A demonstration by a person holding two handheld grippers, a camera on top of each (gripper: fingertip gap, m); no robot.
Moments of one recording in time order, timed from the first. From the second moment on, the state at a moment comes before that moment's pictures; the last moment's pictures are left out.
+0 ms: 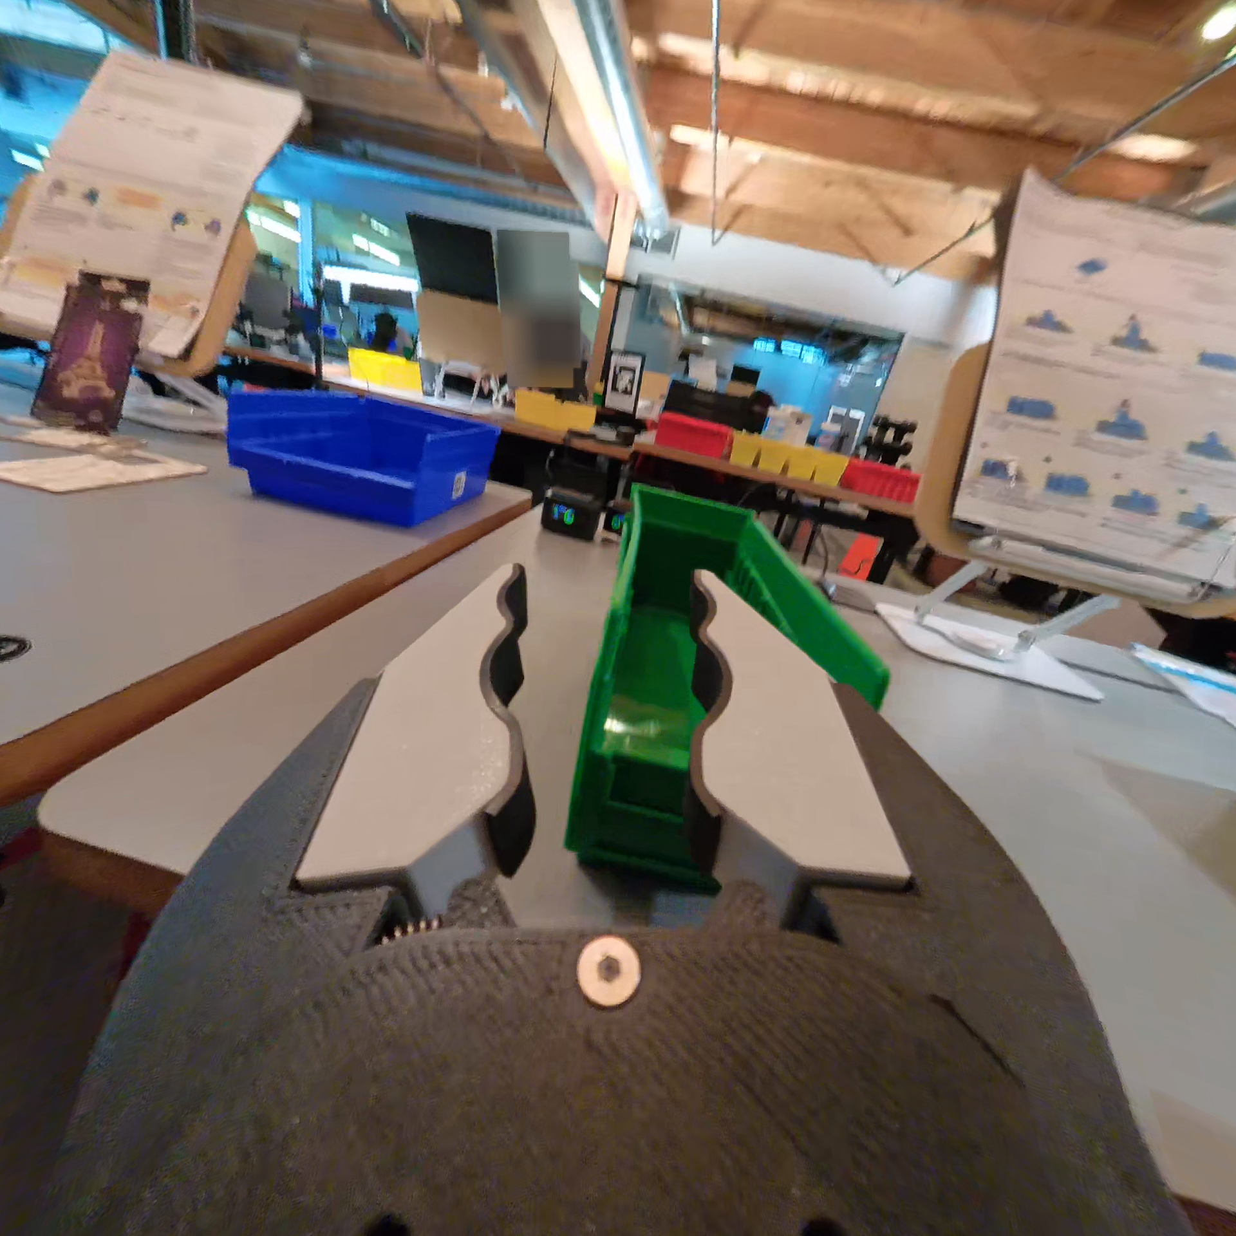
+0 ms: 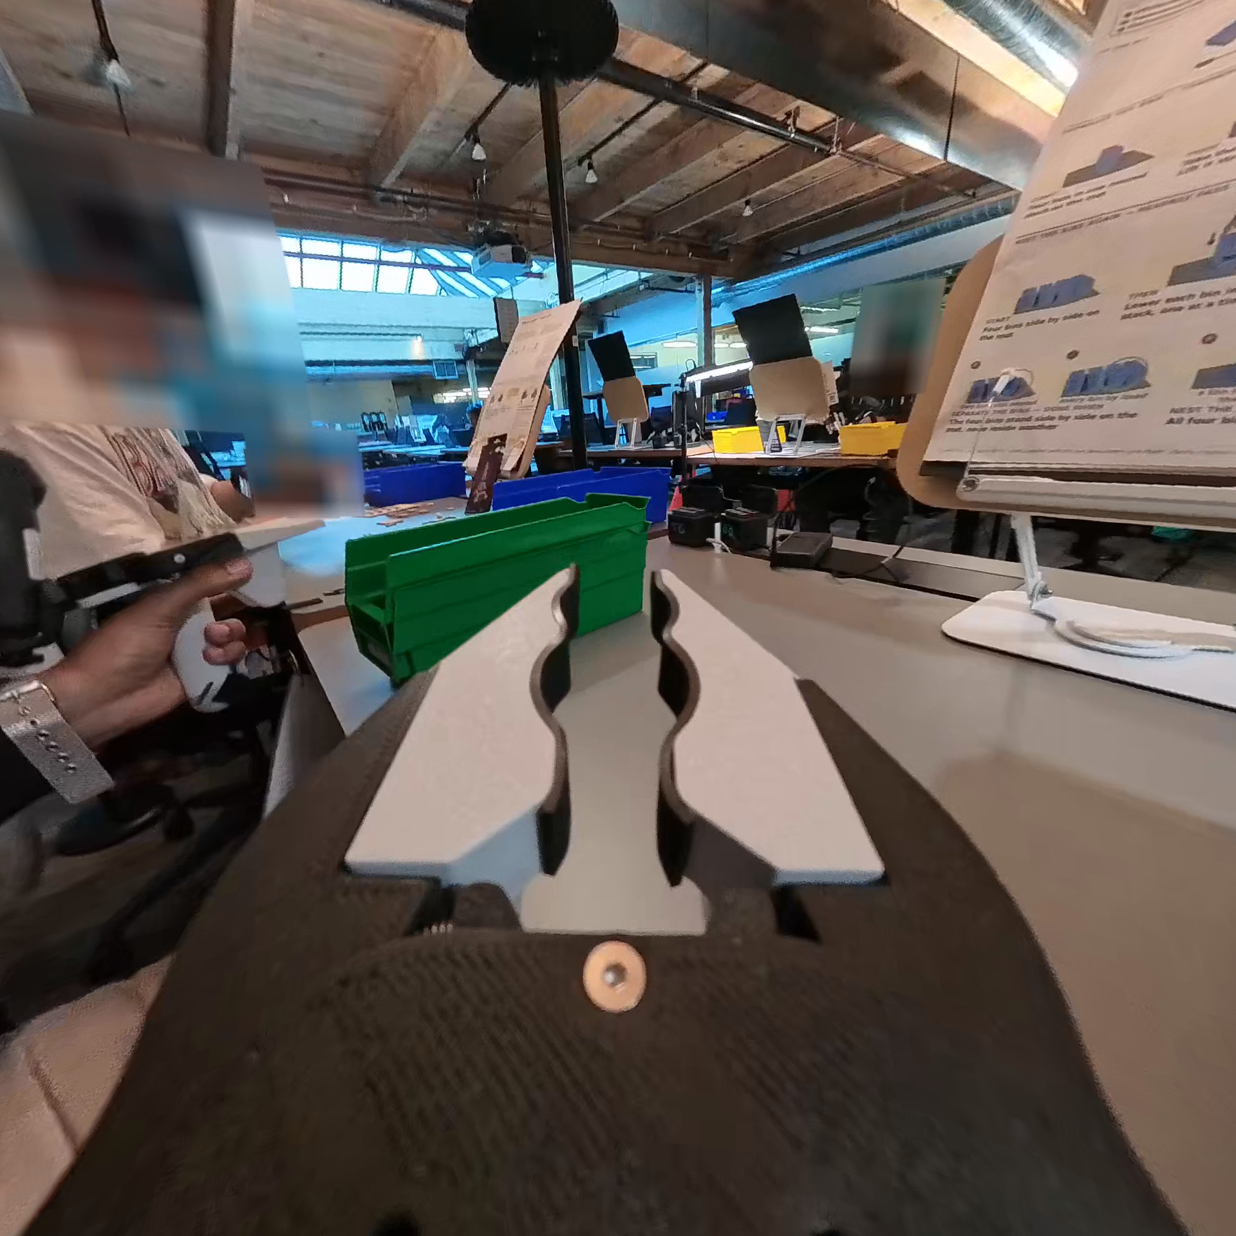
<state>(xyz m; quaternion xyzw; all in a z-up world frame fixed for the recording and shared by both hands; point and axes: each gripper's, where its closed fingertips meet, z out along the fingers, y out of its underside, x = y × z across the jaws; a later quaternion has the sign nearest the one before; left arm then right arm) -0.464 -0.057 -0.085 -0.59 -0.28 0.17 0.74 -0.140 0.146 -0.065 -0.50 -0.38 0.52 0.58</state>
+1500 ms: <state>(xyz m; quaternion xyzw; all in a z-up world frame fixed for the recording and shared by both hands) -0.488 -0.048 -0.068 -0.55 -0.28 0.05 0.79 -0.143 0.152 -0.092 -0.52 -0.44 0.40 0.61</state>
